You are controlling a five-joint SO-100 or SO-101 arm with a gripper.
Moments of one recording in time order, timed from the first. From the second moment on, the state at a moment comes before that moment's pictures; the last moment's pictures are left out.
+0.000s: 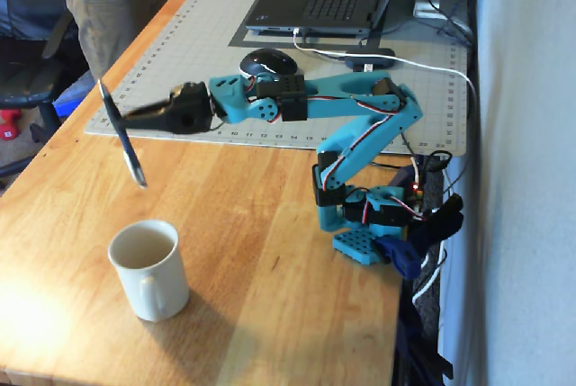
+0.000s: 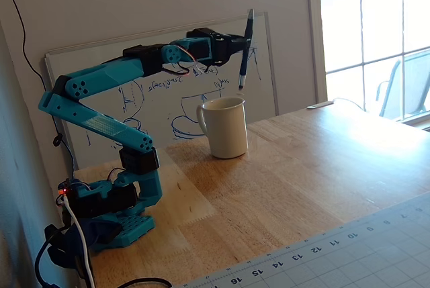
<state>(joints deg) -12.7 140.1 139.1 -0.4 98.2</state>
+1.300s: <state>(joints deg) -33.2 119.7 143.8 -8.2 84.9</state>
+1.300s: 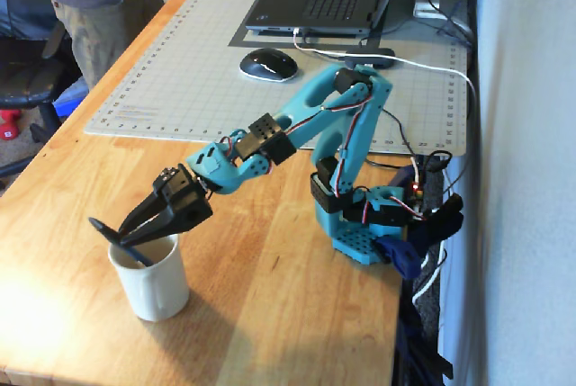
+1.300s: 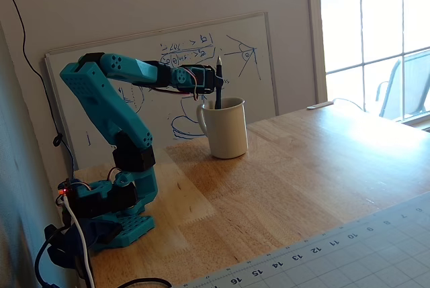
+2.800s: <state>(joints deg) 2.5 185.7 167.5 73.6 6.0</state>
